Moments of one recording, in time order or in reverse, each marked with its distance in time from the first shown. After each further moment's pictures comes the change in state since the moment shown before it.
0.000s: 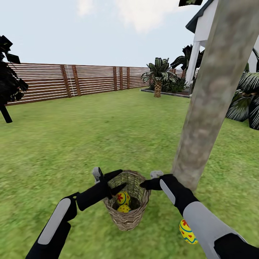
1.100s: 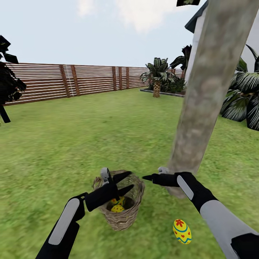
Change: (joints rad) left arm 0.000 -0.081 -0.008 0.008 -0.111 -0.002 0.001; right arm -0.008 -0.149 -0.054 -0.012 -0.180 0.017 0.448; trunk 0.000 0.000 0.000
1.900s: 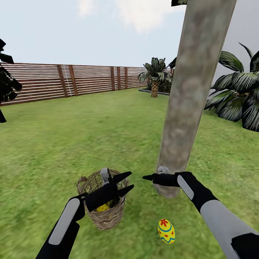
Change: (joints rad) left arm 0.000 0.000 -0.003 -0.001 -0.002 0.000 0.001; right arm -0.001 -0.003 -0.001 0.000 0.000 0.001 0.000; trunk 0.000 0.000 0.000
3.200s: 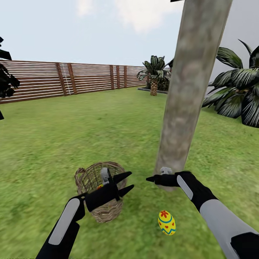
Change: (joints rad) left arm 0.000 0.000 0.000 0.001 0.001 0.000 0.000; right arm -0.005 0.003 -0.001 0.000 0.074 0.000 -0.126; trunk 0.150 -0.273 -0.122
